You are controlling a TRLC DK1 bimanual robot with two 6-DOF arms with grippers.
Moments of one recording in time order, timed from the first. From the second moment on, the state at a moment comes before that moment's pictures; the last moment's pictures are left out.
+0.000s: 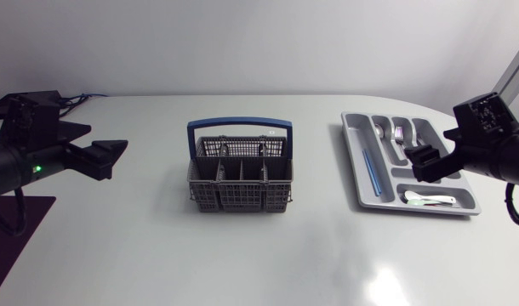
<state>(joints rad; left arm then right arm) 0.03 0.97 0.64 -0.13 0.24 0.33 -0.05 1.01 0.71 -0.27 -0.05 -0.42</state>
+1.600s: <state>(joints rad) 0.01 0.07 0.02 -0.01 0.02 0.02 -0.01 0.06 0.03 -0.03 0.01 -0.03</state>
